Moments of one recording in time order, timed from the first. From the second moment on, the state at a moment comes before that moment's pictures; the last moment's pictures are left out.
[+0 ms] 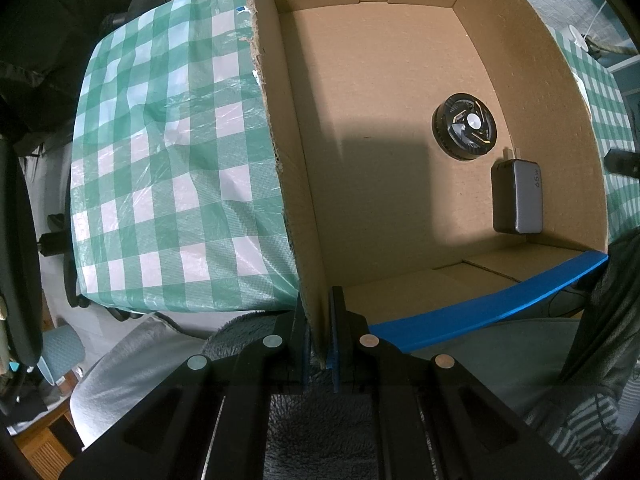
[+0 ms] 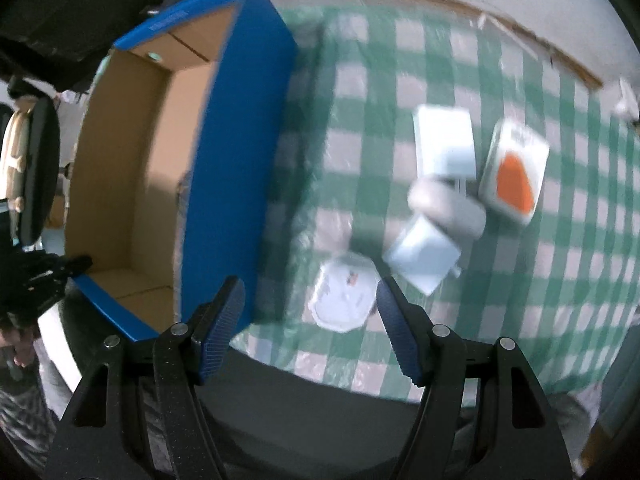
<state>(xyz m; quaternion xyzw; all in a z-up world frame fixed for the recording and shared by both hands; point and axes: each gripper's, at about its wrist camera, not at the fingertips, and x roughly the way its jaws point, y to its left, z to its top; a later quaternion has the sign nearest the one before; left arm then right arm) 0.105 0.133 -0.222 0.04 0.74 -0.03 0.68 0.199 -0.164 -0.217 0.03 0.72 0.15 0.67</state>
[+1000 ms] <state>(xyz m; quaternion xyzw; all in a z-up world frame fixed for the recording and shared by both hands) 0.104 0.132 -0.220 0.05 0.73 -0.03 0.68 0.192 -0.185 -0.306 0.10 0.75 0.10 0.64</state>
